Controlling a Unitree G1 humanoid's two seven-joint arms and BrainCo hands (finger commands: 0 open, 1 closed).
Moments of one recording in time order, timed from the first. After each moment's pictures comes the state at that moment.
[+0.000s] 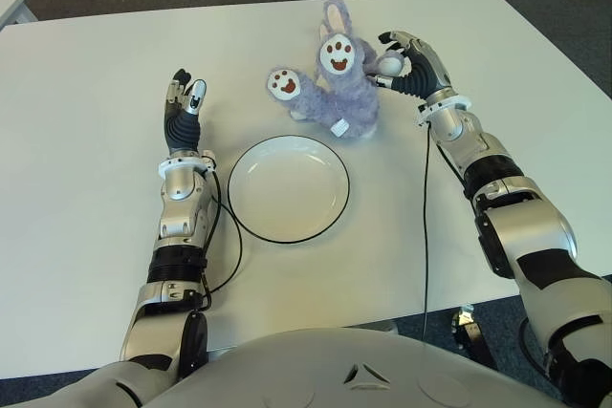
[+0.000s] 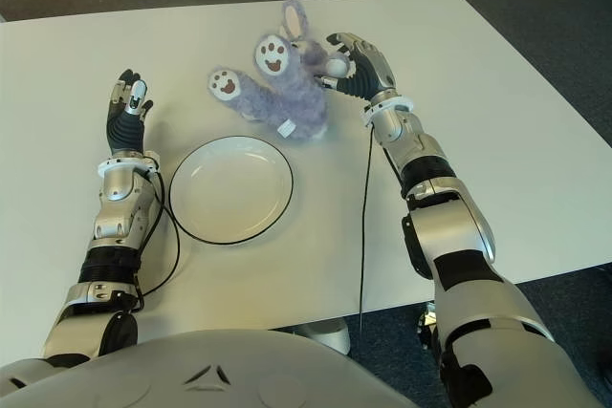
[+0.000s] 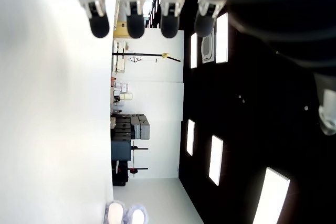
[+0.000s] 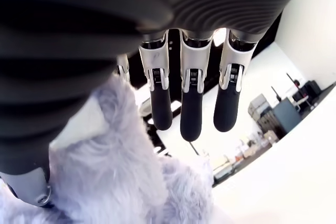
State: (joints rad) left arm -0.20 0.07 0.18 0.32 -0.13 -0.19 0.14; right arm -0.87 -0.43 0.29 1.11 -0.50 -0.62 -0.29
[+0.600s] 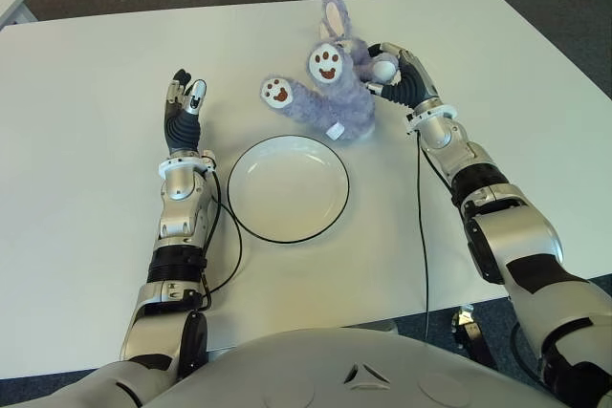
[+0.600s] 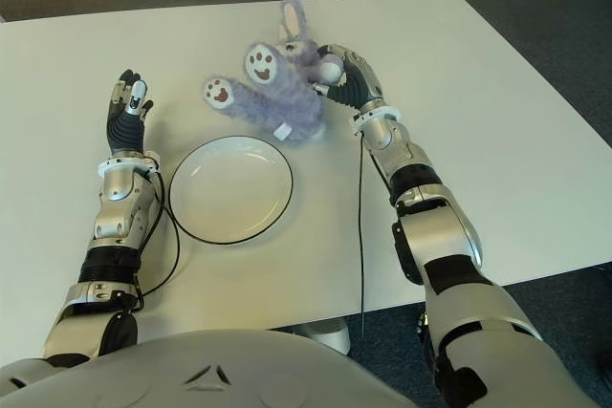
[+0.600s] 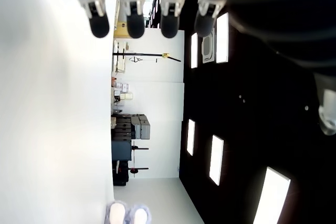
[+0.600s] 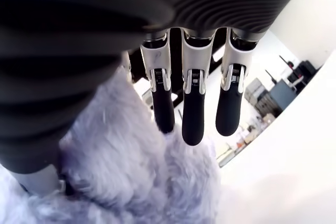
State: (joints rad) left arm -0.20 0.07 0.18 0.32 -0.13 -0.19 0.14; right arm -0.83 -0.36 0.26 1.11 -0.46 -0.63 -0.26
